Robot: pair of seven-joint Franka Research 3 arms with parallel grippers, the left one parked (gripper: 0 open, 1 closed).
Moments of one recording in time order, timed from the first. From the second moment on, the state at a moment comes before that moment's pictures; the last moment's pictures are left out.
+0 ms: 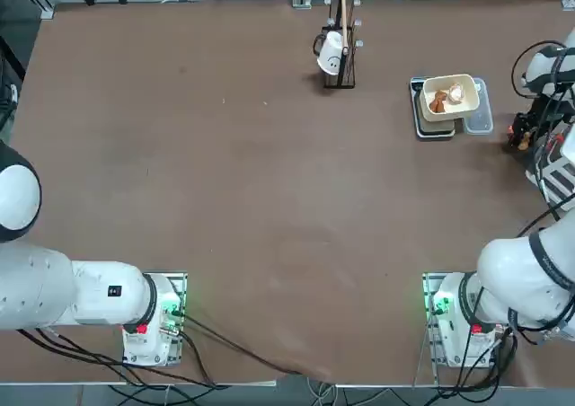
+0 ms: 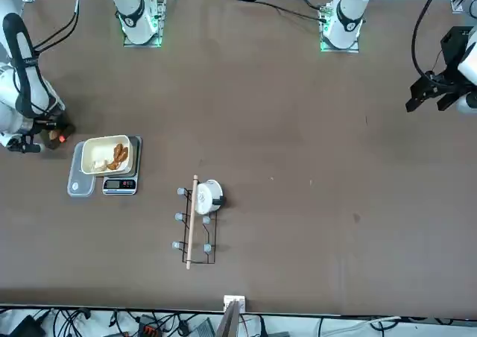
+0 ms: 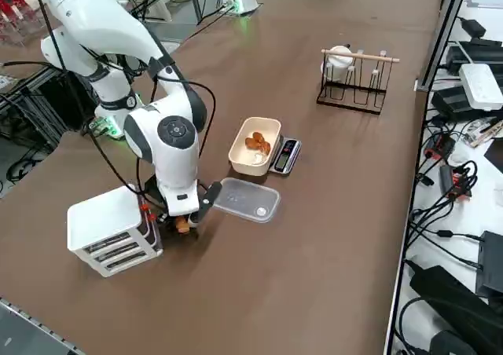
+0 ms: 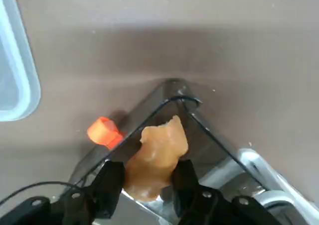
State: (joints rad) arm -0.45 0.48 -0.10 -2.01 -0.22 2.24 -0.36
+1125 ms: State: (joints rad) arm -0.33 0.33 -0.04 -1.80 0.20 1.76 -0.31
